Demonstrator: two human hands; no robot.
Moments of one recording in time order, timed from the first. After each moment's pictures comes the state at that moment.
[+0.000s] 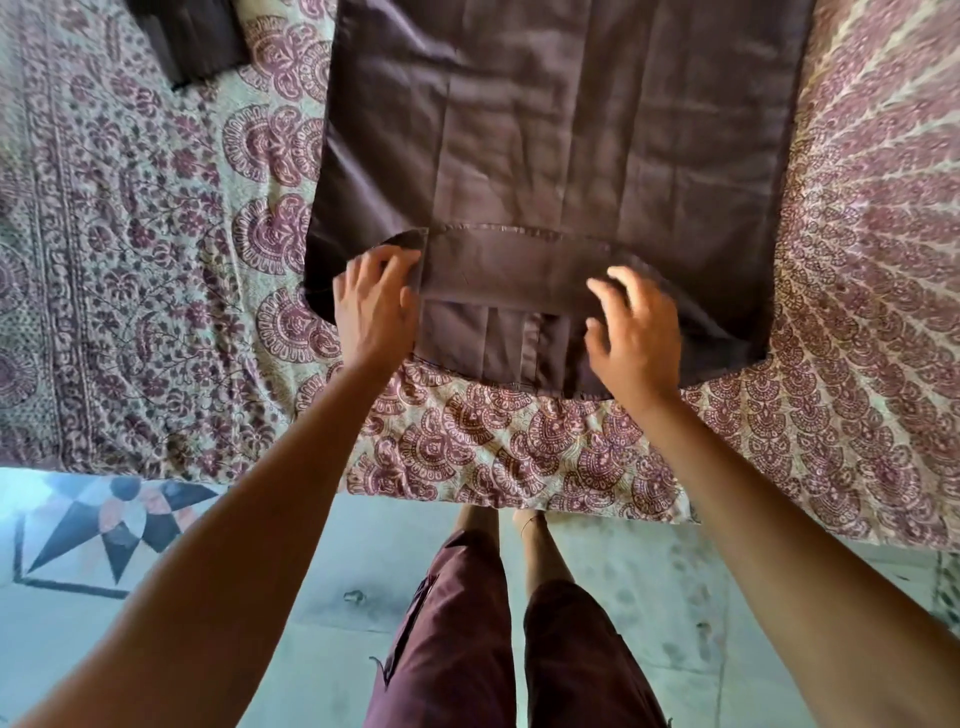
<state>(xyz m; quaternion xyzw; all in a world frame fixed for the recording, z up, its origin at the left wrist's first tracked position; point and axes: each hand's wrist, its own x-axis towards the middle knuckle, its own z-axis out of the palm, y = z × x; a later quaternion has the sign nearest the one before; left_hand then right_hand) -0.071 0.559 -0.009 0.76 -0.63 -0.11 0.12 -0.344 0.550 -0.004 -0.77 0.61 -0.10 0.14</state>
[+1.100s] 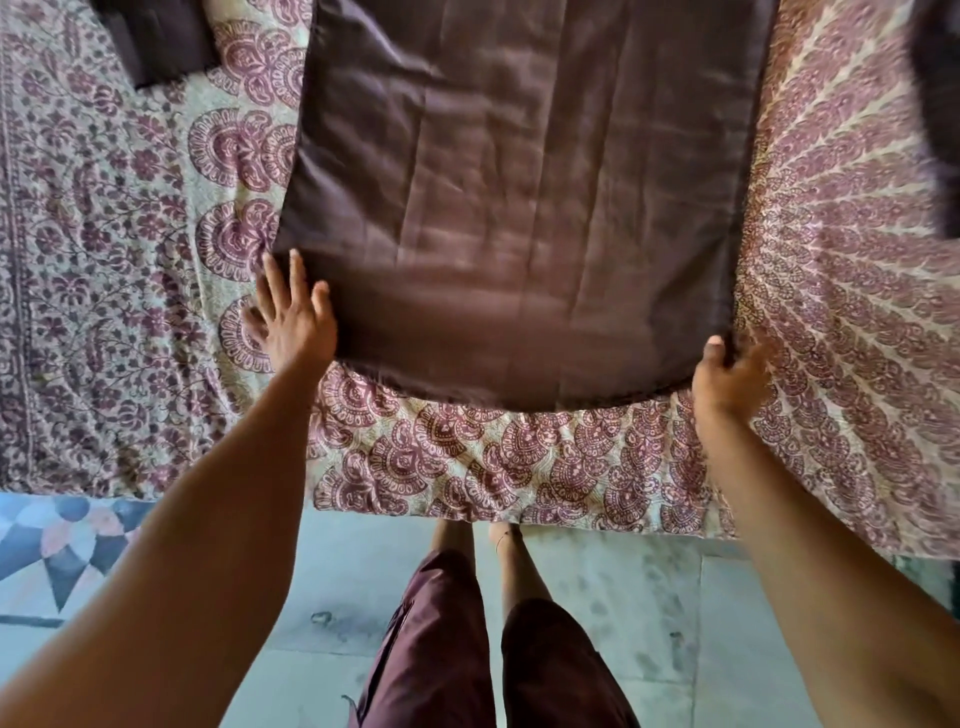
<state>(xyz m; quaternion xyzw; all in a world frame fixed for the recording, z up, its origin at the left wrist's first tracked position) -0.020 0.563 -0.051 0.88 -0.42 -0.20 0.06 -0.434 0.550 -0.012 -0.32 0.91 -0.15 0.23</state>
